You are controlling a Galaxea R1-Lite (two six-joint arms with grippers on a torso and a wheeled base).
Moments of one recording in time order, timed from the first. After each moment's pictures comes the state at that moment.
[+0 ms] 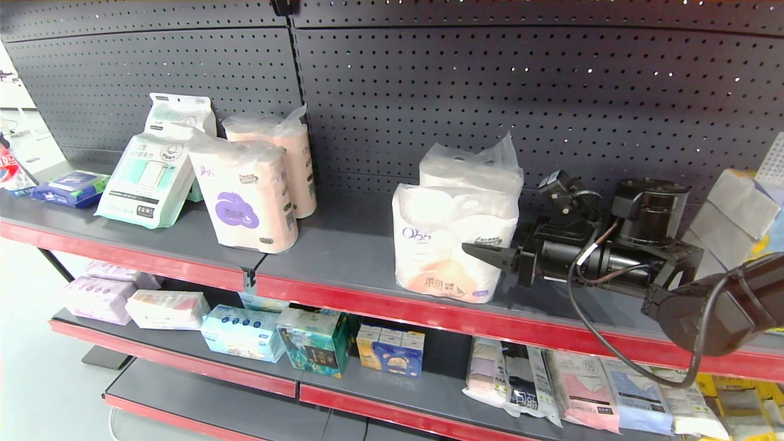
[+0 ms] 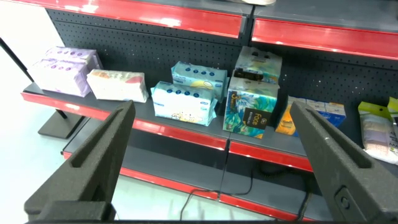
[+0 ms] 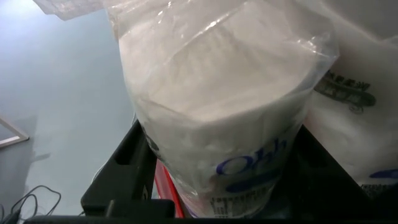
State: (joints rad) left arm 0.10 0.10 0.00 0.00 -0.04 0.00; right arm 0.32 1.88 -0.75 -0.96 0.62 -0.10
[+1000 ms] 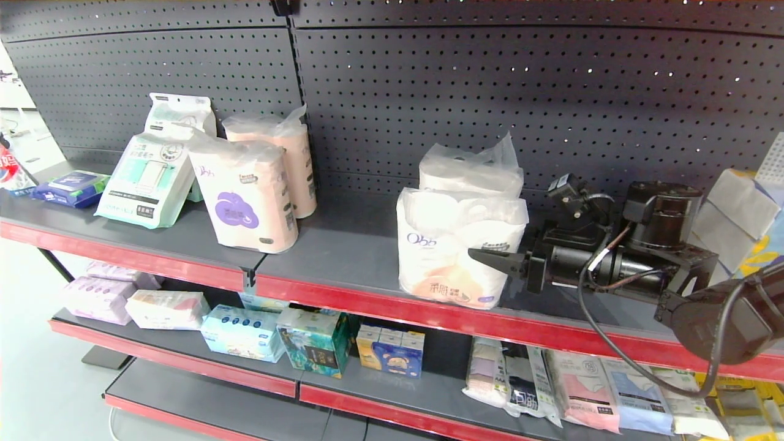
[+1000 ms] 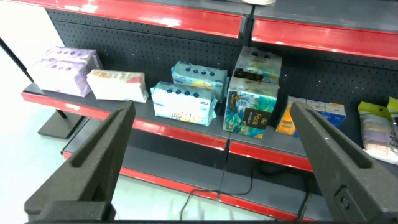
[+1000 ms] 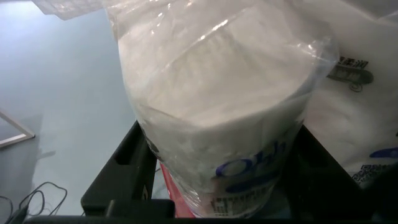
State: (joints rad) left arm 0.10 0.10 0.00 0.00 -0.04 0.00; right arm 0.31 1.85 -0.71 -0.96 0.65 -0.09
